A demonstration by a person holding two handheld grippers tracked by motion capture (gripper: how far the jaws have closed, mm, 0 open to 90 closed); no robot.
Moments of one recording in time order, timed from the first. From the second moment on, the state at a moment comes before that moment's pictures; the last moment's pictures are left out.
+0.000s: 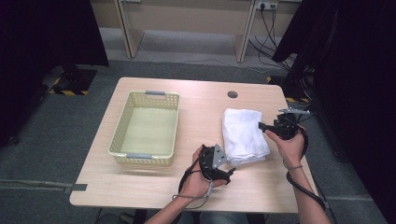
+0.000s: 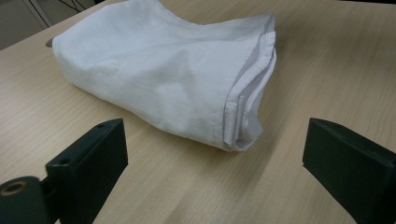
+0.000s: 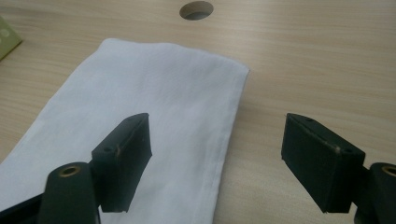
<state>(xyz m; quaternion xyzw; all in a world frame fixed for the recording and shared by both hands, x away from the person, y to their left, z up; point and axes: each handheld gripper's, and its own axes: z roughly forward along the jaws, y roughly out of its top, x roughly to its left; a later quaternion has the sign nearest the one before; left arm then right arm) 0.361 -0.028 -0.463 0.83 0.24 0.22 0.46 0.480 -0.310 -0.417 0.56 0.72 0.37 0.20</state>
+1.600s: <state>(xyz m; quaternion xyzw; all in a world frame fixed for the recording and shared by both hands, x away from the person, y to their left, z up) 0.379 -0.056 -0.472 0.84 0.25 0.23 0.43 0.561 -0.298 -0.436 0.59 0.72 0.31 0.16</state>
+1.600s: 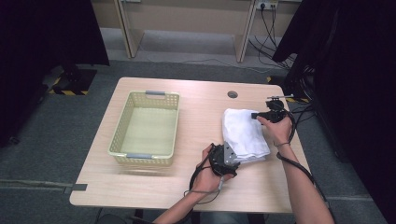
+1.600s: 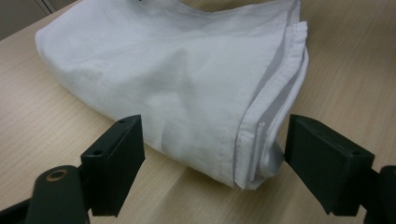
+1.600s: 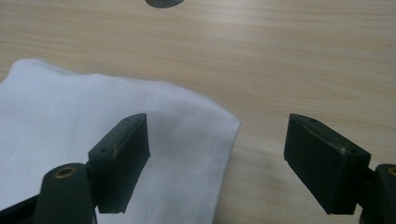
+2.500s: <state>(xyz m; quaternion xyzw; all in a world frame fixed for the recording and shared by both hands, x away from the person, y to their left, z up) 0.385 -0.051 -0.479 0.84 0.26 0.21 0.42 0.571 -0.285 -0.456 0.59 0.74 0.28 0.16</state>
